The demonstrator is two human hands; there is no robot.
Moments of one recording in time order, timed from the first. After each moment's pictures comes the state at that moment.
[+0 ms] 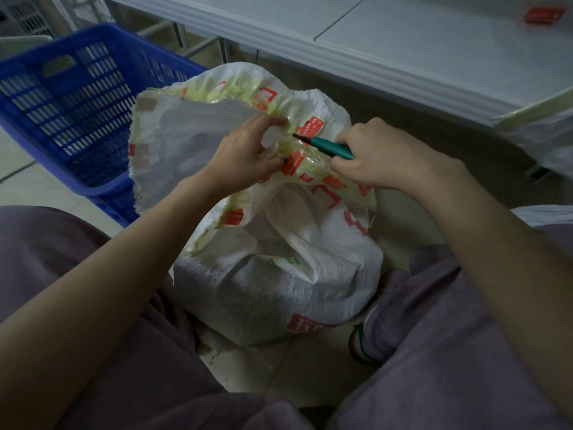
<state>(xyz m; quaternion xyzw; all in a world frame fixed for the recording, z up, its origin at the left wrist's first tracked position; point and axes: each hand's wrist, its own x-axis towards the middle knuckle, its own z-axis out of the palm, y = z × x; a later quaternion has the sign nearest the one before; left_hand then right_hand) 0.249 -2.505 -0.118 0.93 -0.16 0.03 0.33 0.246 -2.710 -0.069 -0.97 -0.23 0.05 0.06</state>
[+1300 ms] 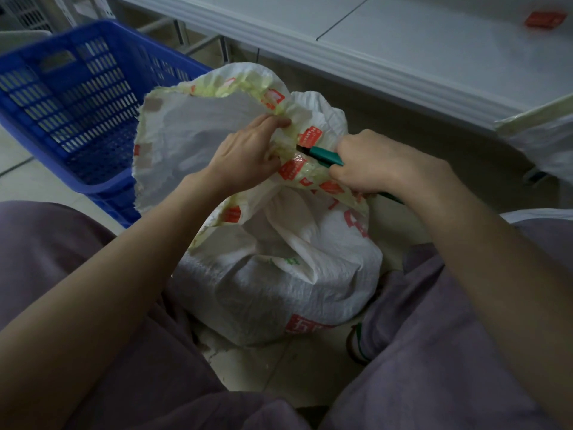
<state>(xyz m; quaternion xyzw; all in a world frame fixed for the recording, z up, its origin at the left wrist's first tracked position) 0.252 -2.510 -0.115 0.96 -0.15 0.03 0.24 0.249 -2.693 -0.069 -0.98 -0.17 0.13 0.01</state>
